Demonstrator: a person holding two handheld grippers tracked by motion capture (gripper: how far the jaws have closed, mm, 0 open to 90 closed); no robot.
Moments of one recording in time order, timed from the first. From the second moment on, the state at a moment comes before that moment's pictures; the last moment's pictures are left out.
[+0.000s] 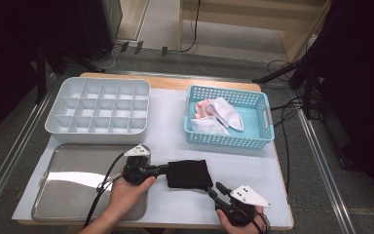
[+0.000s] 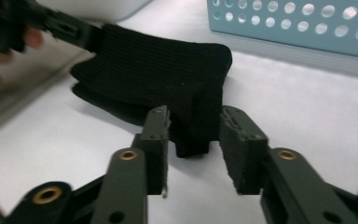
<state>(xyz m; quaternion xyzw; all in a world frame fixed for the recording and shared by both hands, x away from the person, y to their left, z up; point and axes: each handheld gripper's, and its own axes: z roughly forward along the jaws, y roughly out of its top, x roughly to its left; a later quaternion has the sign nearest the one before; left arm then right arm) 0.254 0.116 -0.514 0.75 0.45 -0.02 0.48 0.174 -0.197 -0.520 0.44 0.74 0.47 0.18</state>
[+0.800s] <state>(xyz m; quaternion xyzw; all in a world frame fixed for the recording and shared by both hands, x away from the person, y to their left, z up) 0.248 0.113 -0.514 0.77 0.44 0.01 0.46 0.193 -0.168 -0.522 0.47 0.74 0.45 0.19</state>
